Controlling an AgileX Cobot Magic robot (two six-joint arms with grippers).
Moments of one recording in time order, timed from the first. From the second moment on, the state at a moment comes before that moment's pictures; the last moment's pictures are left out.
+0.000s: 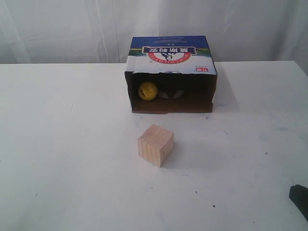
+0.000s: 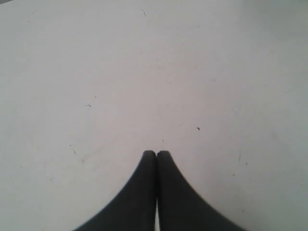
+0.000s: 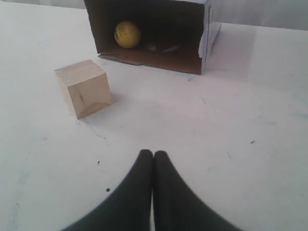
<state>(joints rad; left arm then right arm) -0.29 0.01 0.02 0.12 0.51 0.04 0.42 0.11 0.00 -0.07 0.28 0.16</state>
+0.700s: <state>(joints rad) -0.29 0.01 0.02 0.12 0.51 0.04 0.39 0.01 0.00 -0.07 0.29 0.16</state>
